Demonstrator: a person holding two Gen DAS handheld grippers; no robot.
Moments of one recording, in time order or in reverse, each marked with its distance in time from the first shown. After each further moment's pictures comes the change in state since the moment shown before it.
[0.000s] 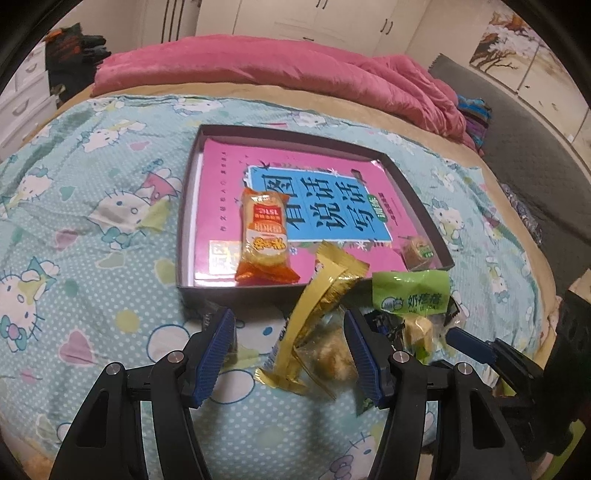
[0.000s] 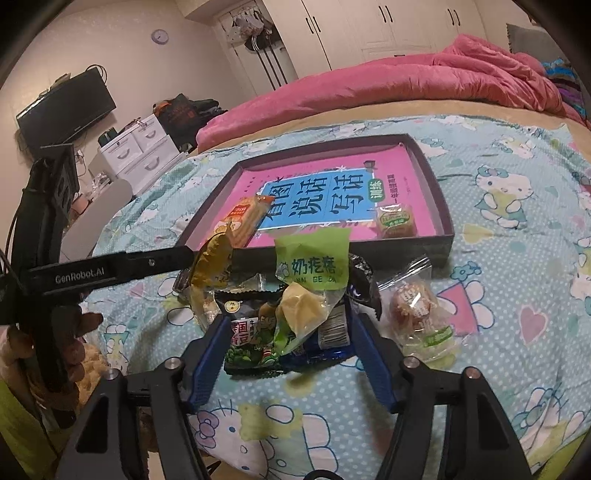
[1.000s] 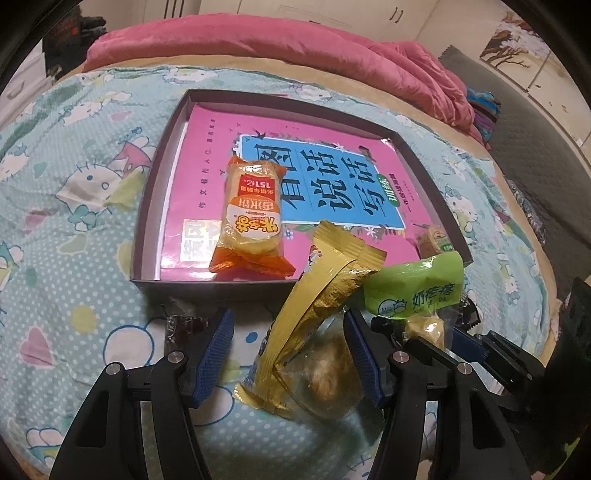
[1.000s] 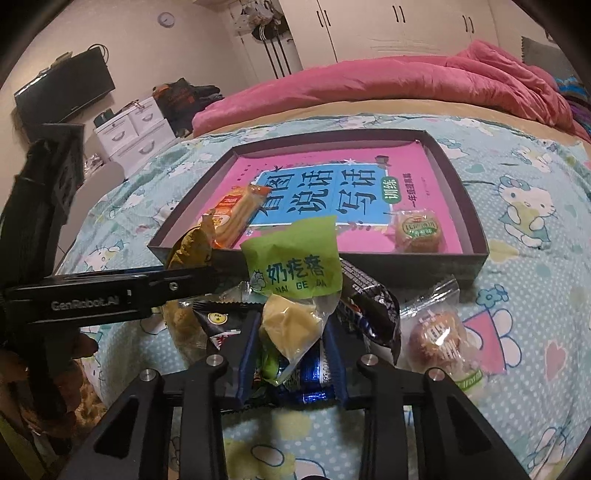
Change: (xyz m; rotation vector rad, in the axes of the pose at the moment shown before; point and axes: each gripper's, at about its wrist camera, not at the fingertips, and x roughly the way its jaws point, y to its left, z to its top) left arm 0.046 -0.005 0.002 -0.037 0.066 -0.009; right arm 0.041 0.006 0.012 -0.069 0.019 -0.042
